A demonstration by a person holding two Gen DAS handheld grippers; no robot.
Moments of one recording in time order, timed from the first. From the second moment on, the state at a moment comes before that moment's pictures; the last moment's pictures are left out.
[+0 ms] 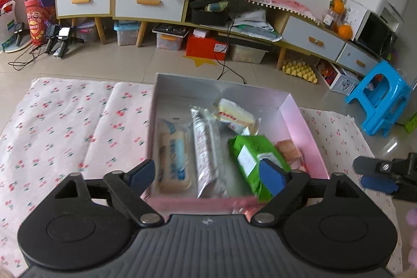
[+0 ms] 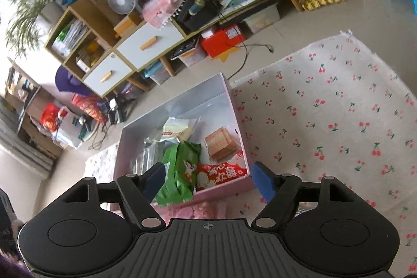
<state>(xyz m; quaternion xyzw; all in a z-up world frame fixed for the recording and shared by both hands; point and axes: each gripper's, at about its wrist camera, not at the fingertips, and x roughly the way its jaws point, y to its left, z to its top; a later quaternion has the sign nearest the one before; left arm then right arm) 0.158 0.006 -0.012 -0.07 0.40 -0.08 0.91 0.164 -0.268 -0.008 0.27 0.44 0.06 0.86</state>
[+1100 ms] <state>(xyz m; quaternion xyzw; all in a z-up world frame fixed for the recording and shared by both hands) 0.081 0.083 -0.053 0.10 0.45 -0.15 0.87 0.104 -0.179 -0.020 0.12 0.50 0.14 0.85</state>
